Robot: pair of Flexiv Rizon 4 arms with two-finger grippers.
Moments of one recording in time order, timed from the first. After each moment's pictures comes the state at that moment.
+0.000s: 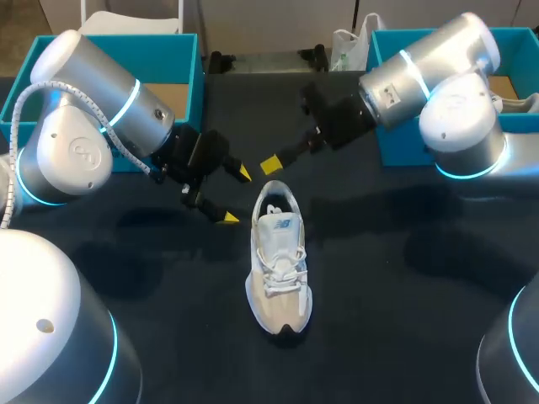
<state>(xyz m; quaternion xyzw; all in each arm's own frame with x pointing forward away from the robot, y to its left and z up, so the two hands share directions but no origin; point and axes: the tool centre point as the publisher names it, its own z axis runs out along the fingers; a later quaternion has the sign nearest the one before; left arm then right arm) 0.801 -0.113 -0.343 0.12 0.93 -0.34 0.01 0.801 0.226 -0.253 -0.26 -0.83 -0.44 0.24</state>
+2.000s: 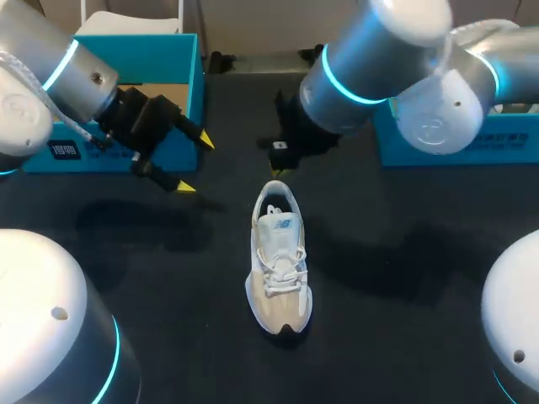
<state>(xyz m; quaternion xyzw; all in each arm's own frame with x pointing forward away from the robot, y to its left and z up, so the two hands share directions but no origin) 0.826 -0.045 -0.276 0.19 0.91 -0.36 0.04 0.788 0.218 -0.255 -0.60 -0.77 -0.21 0.02</state>
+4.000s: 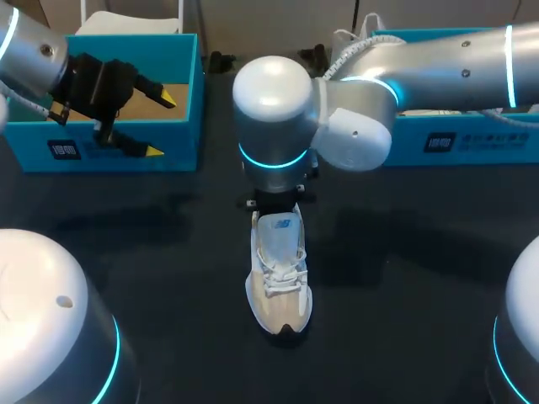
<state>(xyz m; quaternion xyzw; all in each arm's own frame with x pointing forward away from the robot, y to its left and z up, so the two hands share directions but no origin) 0.861 0.006 -0.219 0.16 0.92 -0.34 0.14 0.781 0.218 -0.384 -0.69 -0.71 -0.06 -0.07</state>
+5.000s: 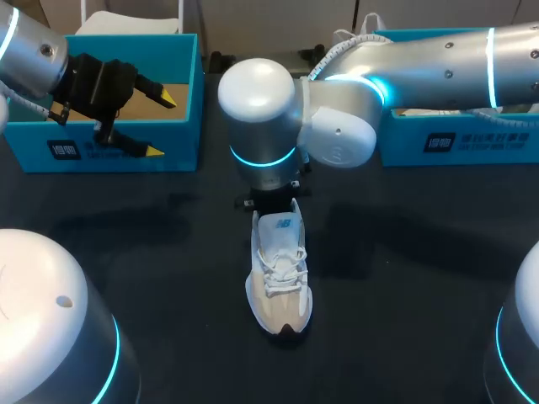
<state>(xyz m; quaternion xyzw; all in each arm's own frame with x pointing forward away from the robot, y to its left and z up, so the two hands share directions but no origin) 0.861 0.006 -0.219 0.16 0.92 -0.34 0.14 0.793 0.216 -0.402 -0.67 -0.74 -0.02 -0.08</state>
